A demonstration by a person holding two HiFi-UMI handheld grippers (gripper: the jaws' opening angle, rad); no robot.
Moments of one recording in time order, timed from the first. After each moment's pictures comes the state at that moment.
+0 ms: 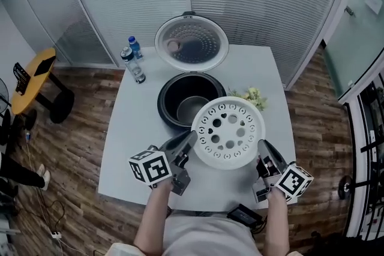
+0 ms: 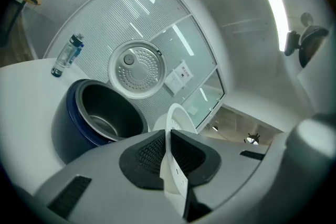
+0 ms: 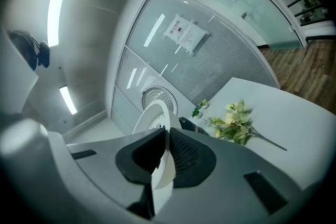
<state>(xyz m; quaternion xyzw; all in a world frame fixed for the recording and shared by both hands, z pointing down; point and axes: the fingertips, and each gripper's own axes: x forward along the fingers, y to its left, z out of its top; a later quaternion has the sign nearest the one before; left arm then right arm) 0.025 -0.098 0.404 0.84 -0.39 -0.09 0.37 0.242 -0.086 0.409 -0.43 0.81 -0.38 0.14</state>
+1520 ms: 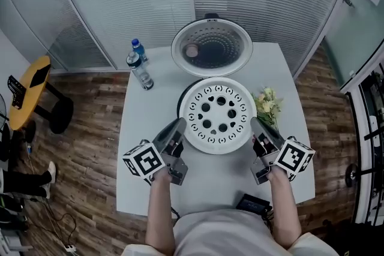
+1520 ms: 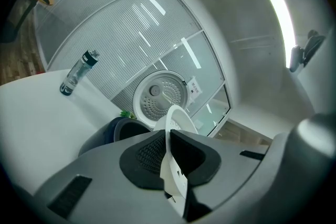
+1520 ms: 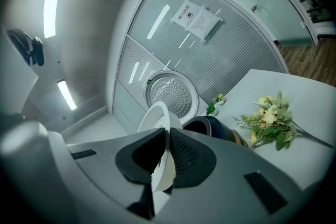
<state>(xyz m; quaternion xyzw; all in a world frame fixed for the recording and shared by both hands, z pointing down) -0.126 -0.200 0.390 0.81 -0.42 -0.14 0.38 0.092 -0.199 0.374 -0.42 0.82 -0.38 0.11</state>
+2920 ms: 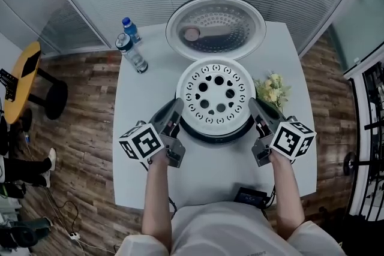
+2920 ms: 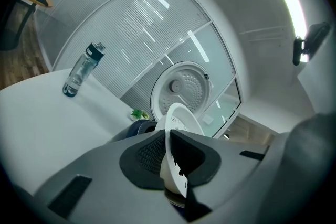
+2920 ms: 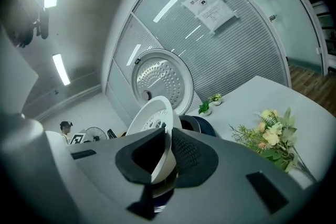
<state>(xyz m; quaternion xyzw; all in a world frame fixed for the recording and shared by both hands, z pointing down) -0.124 -0.230 0.438 0.80 -0.44 -0.10 0.39 0.088 -0.229 0.420 -0.44 0.84 -0.33 0.01</state>
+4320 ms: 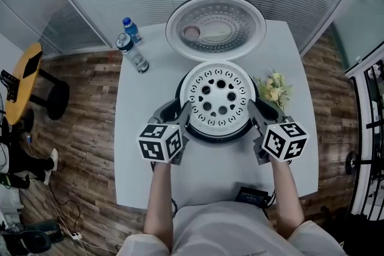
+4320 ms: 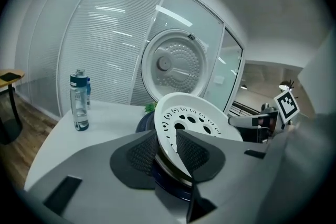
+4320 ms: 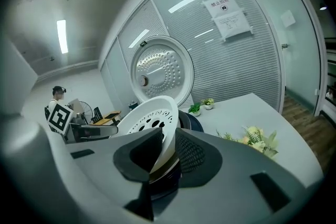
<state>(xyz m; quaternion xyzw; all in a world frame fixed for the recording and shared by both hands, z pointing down) -0.113 -0.241 0.466 0.82 -0.50 0.12 0.24 0.085 -0.238 0.442 -0.48 0.84 -0.25 -0.10</state>
